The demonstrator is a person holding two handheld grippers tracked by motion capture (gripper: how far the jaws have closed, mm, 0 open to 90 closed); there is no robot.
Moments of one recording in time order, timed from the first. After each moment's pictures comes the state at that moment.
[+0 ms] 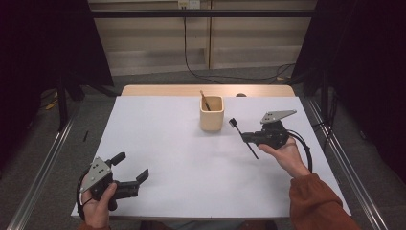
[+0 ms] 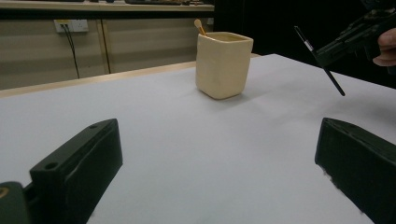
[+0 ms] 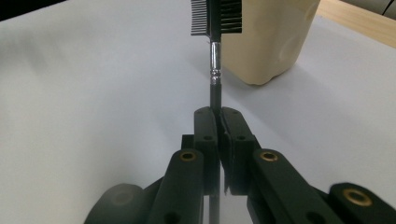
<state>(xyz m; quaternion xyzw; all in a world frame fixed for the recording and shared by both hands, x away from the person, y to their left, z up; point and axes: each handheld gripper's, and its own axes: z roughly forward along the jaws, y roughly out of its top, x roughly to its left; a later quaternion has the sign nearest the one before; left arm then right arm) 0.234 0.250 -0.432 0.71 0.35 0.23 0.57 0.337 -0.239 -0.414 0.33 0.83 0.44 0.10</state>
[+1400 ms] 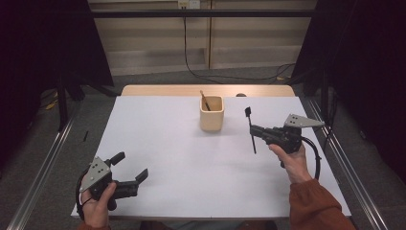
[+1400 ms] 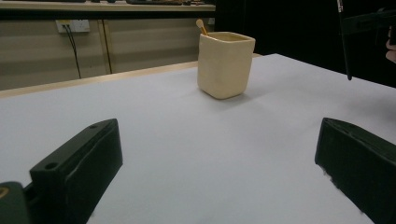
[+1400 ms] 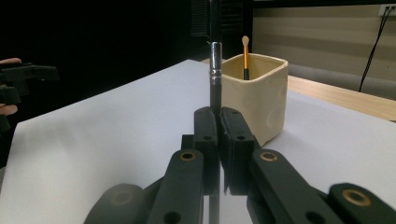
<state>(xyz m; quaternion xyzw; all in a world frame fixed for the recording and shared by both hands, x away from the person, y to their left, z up) 0.234 0.252 -0.432 0.71 0.35 0.23 0.57 0.310 -0.265 -0.408 0.33 0.72 0.60 0.15</state>
